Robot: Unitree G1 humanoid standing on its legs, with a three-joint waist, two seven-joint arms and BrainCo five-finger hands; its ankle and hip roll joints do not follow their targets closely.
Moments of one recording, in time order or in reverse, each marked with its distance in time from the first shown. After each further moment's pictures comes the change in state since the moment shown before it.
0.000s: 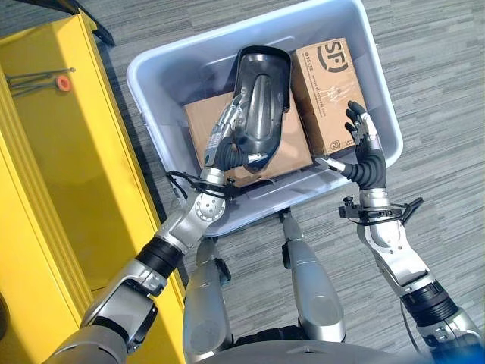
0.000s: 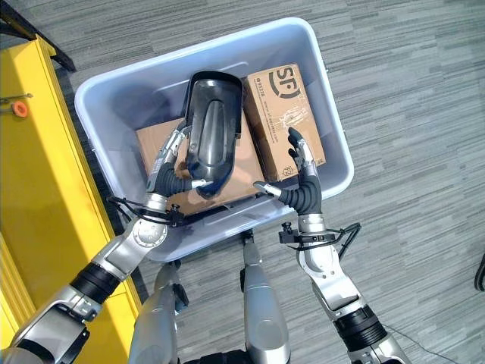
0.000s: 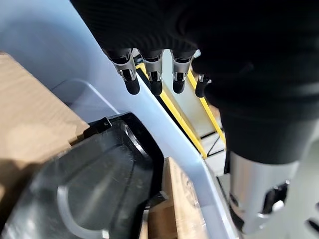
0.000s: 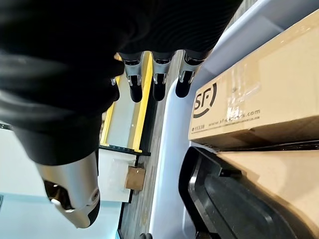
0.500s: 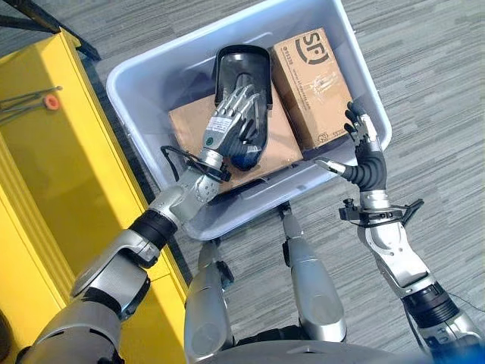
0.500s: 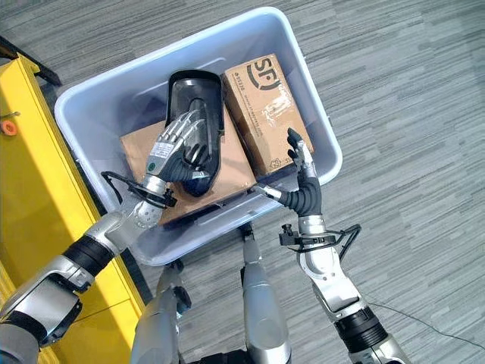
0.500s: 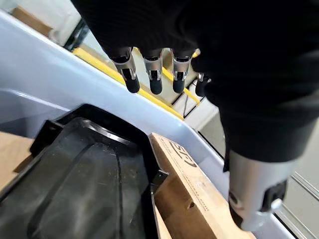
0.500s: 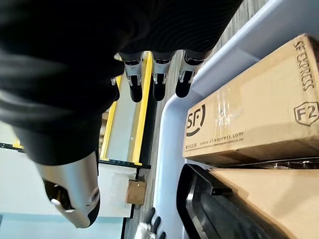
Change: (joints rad) left arm -0.206 0.071 -0.120 0.173 0.195 0.020 0.016; right arm 0.012 -0.034 0.017 0.002 -0.001 -0.026 0.008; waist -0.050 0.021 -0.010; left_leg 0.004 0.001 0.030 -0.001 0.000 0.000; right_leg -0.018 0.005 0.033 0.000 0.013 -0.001
